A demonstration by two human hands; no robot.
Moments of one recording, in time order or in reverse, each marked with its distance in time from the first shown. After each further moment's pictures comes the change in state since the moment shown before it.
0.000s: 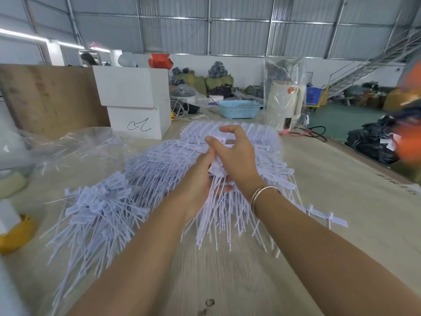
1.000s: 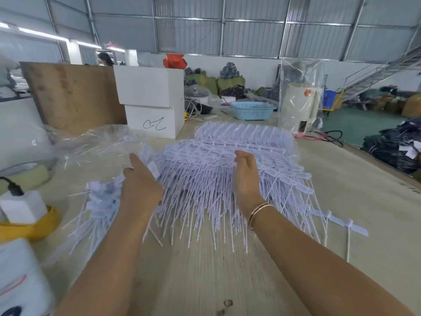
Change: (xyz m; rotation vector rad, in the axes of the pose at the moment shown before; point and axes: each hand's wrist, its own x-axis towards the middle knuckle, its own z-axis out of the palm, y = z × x) left_hand -0.021 0.005 -0.118 1.151 0.810 -0.113; right_hand -0.013 0.043 0.031 0.196 0.120 0.315
